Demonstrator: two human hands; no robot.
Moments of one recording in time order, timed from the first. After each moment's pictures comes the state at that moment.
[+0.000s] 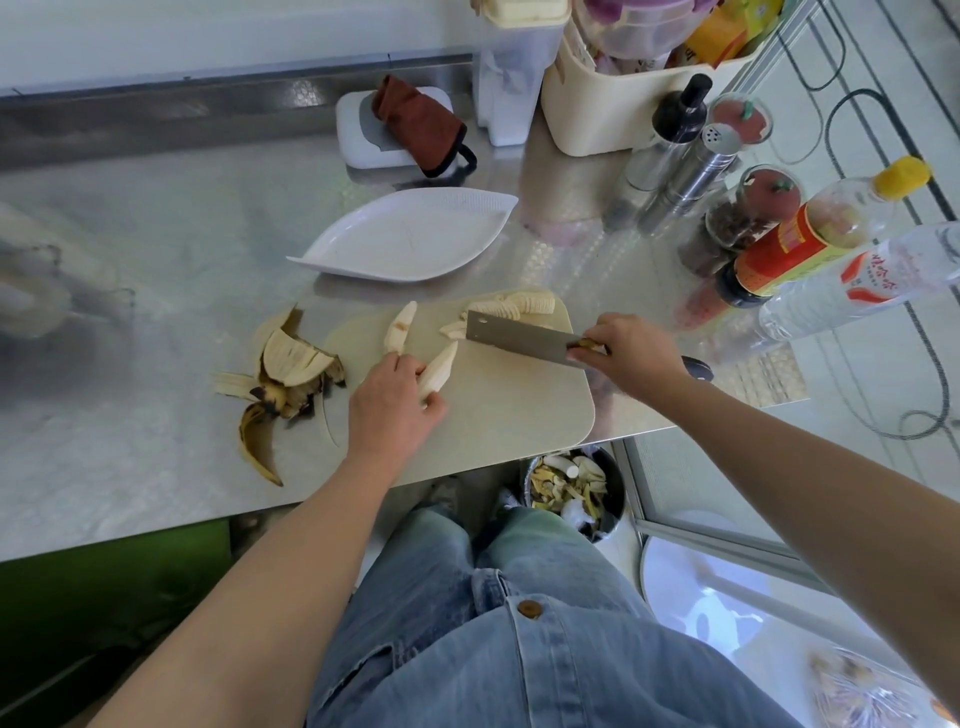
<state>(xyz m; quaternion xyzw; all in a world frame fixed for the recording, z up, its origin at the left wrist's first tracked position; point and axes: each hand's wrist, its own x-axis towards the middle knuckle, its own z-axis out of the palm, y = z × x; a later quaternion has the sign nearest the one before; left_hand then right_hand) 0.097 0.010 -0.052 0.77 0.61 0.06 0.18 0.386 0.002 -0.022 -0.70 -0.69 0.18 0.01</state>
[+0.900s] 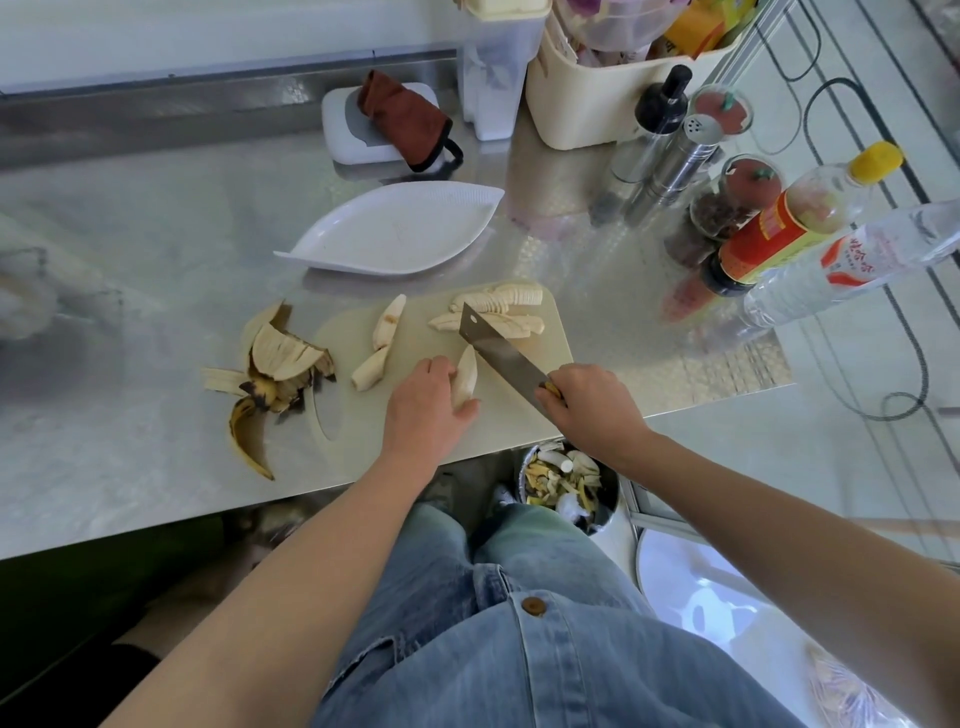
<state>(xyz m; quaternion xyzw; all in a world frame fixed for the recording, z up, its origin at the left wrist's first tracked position) 0.134 -0.009 -0.052 0.75 0.59 0.08 0.27 0.327 -0.053 -0.008 -0.71 -0.66 0.24 0.01</state>
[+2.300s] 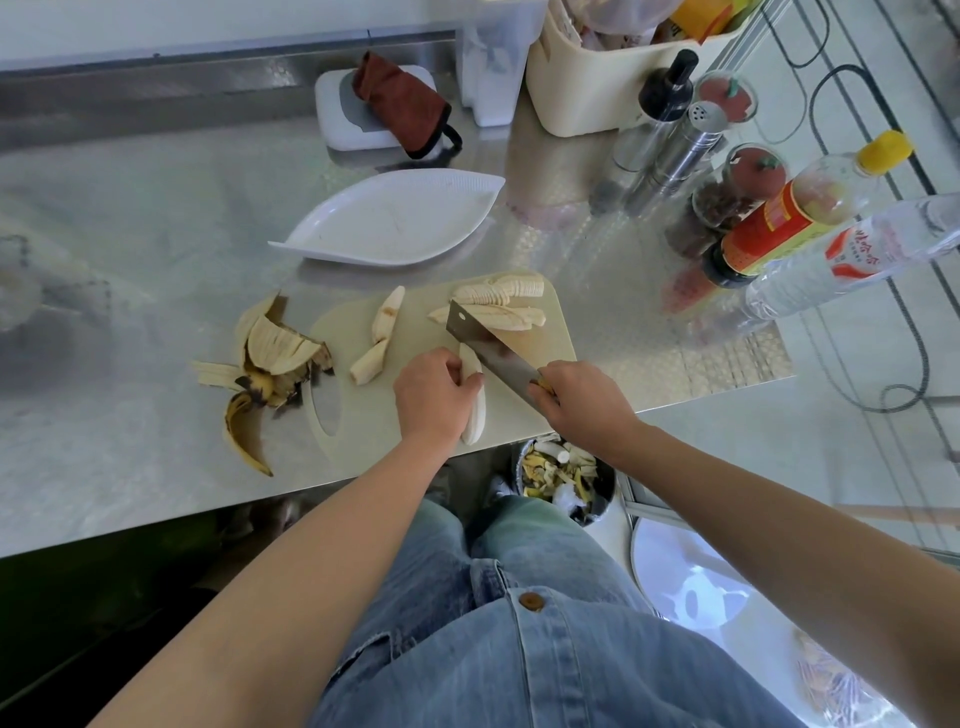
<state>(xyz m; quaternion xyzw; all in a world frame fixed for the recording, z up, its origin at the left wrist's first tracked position) 0.152 -0.001 -0.053 0.64 0.67 0.13 0.35 0.318 -0.050 -0.012 -0.69 -0.67 0.25 -0.01</state>
